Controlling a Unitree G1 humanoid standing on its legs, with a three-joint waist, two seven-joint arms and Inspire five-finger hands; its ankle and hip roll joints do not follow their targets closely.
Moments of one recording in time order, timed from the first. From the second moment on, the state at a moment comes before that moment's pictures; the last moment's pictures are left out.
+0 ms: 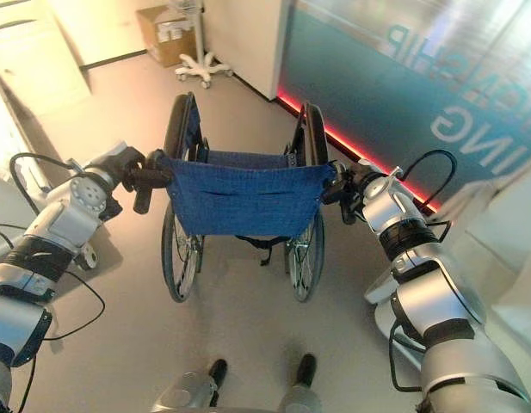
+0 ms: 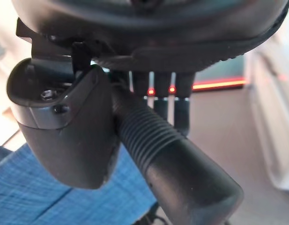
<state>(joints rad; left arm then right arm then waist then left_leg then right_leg) -0.84 0.72 -0.43 0.52 0.28 0.39 -0.19 -1.02 -0.65 0.55 0.77 -0.07 0.53 0.25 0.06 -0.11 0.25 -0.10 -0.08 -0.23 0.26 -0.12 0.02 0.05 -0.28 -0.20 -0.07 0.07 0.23</state>
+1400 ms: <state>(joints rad) -0.81 0.65 -0.45 0.54 0.22 0.38 -0.01 -1.02 -0.62 0.56 0.92 -0.07 0.45 0.18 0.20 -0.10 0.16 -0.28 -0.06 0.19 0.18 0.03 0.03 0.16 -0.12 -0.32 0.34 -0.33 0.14</state>
